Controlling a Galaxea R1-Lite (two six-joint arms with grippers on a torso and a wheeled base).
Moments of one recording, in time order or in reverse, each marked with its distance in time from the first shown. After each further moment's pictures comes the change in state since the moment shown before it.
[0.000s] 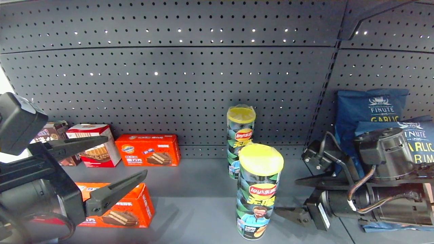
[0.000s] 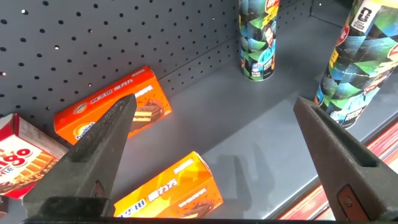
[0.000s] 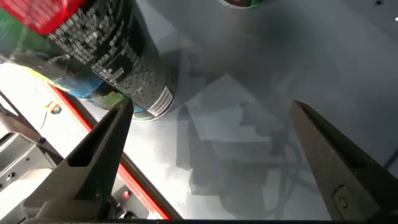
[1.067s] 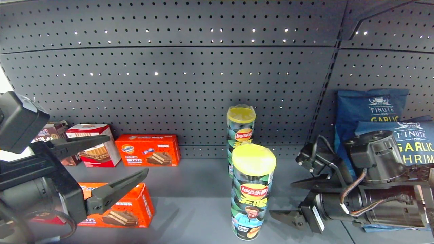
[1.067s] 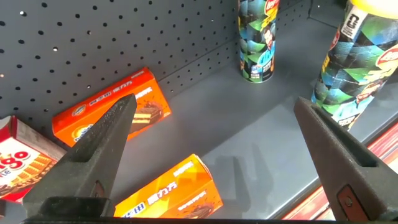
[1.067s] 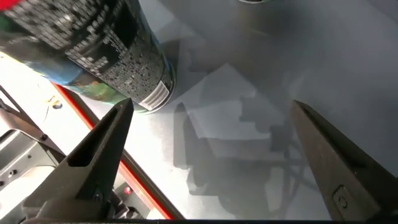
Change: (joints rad) left arm 0.010 0.007 0.001 -0.014 -0.018 -0.001; right arm 0.026 0.022 -0.005 -0.001 -0.012 0.010
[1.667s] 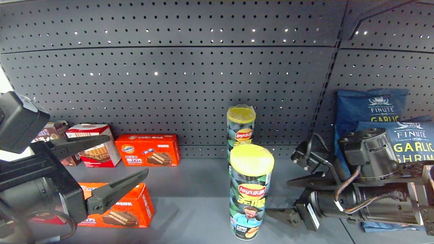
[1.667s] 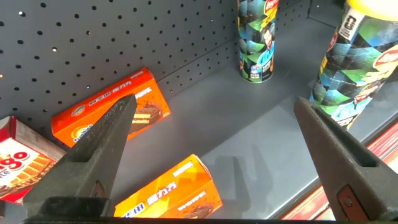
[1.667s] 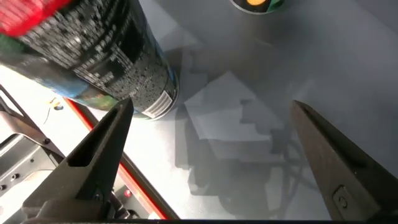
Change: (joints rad) left arm 0.001 0.001 0.000 0.000 0.000 0.000; right arm 0.014 0.024 -0.029 0.000 0.000 0.000
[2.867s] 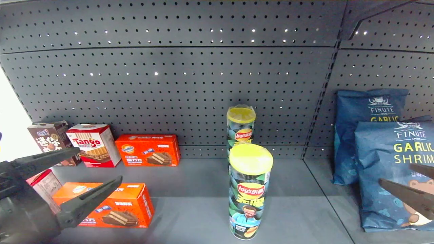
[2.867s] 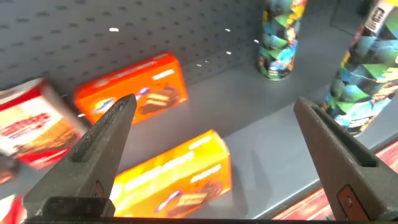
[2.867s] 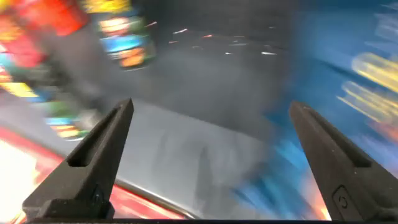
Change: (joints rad) left arm 0.103 -0.140 0.131 -0.049 0.003 -0.056; right arm -0.400 -0.703 0.276 0.010 -0.061 0.083
